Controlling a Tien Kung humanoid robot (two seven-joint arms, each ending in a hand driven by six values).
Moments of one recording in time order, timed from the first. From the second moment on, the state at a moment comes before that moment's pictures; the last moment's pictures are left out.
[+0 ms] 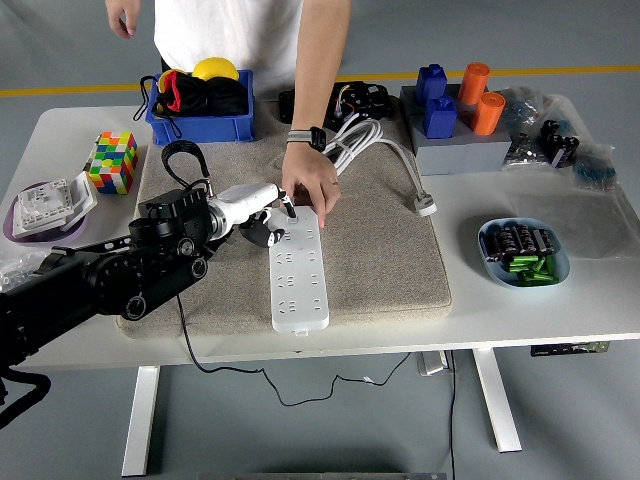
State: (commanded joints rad) left arm -0.92 0.14 -0.36 -0.76 1.51 -0.02 0.17; right arm 0.03 -0.23 1.13 0.20 -0.65 -0.05 -0.15
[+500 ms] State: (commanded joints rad) left arm -0.93 0.14 -0.33 -0.75 1.48 -0.03 0.18; right arm 0.03 -0.23 1.13 0.20 -0.65 -0.05 -0.15
